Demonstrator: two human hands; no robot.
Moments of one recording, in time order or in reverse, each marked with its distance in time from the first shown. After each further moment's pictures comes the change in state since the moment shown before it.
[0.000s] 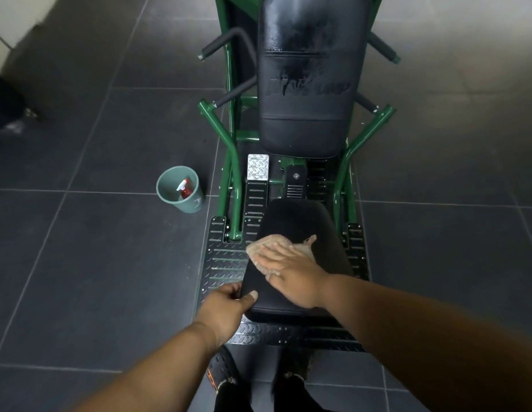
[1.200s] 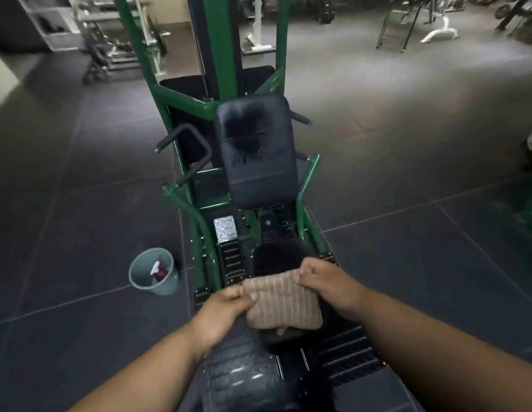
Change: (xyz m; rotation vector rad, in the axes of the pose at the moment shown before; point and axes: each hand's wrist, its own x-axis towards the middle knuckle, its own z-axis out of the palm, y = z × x) left_hand -0.027 0.107 -0.075 0.075 -0.430 0.265; right_hand -0.093 -0.072 -0.048 1.210 0.635 0.260
